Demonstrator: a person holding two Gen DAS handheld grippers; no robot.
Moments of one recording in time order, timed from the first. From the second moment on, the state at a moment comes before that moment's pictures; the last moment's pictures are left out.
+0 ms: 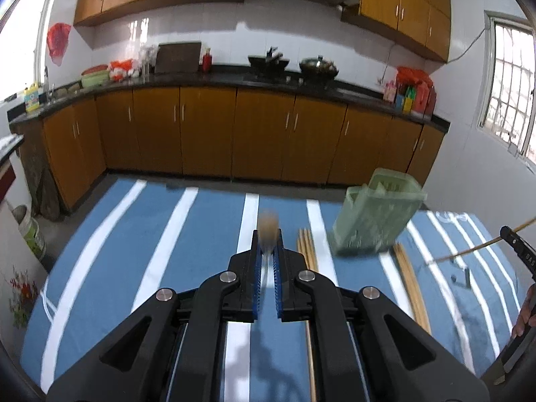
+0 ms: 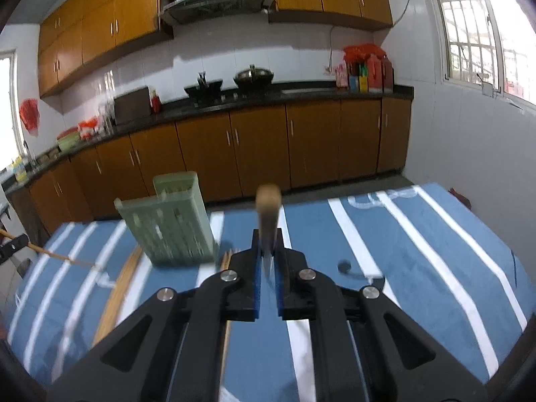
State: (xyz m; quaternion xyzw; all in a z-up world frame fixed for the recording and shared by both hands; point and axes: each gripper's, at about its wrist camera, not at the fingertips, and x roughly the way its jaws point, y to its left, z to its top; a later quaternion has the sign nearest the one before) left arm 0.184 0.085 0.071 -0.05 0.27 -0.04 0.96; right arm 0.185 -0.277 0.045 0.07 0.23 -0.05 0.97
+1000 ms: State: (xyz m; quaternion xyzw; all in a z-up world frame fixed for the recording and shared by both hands) left arm 0.258 -0.005 0.158 -0.11 0.12 -0.10 0.98; right arm 0.279 -0.244 0.127 0.10 0.19 0.07 0.97
